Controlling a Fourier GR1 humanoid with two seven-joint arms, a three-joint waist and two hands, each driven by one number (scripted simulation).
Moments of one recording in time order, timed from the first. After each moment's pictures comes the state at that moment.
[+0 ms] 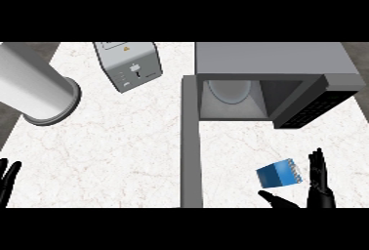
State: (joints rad) left arm 0.47 0.01 0.23 -2.19 0.24 -0.36 -0.11; right arm 0.20 -0.11 0.00 -1.24 -0.08 -0.34 -0.75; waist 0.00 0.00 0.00
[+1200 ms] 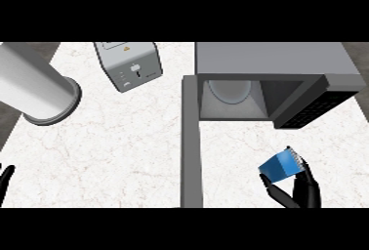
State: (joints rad) left arm 0.47 0.02 0.30 -2.14 0.28 -0.43 -0.14; right arm -0.03 -0.09 -0.14 -0.76 -0.19 -0.07 -1.02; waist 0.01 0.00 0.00
